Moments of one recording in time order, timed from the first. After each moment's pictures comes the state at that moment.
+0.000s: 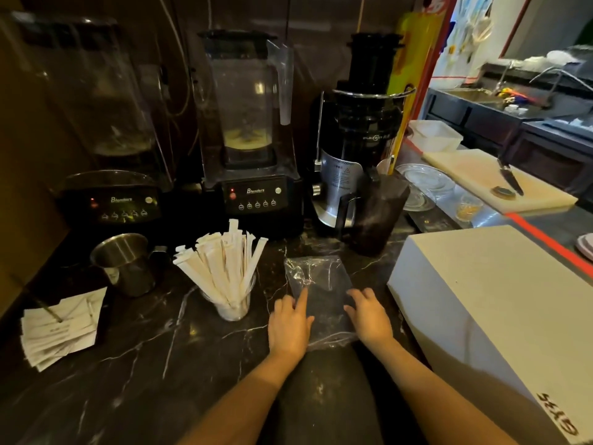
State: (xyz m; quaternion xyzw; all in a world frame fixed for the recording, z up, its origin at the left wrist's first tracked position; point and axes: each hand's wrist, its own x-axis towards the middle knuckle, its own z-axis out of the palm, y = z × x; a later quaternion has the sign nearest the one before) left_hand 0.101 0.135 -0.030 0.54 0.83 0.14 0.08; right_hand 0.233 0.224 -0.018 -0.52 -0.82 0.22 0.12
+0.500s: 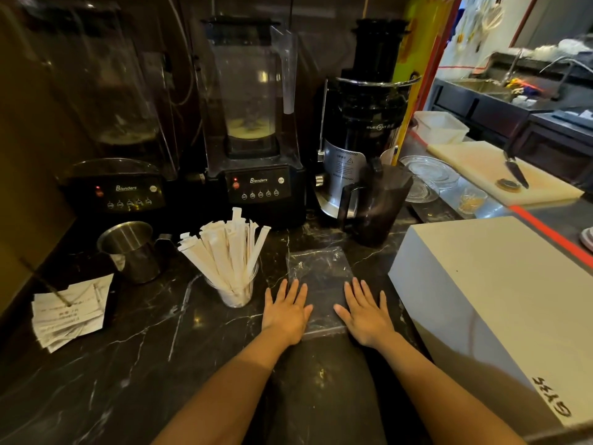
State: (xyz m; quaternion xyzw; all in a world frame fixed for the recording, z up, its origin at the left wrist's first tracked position) left_hand 0.083 0.136 -0.032 0.59 0.80 -0.03 0.14; right_hand 0.241 0.224 -0.034 -0.46 -0.87 0.17 -0.09
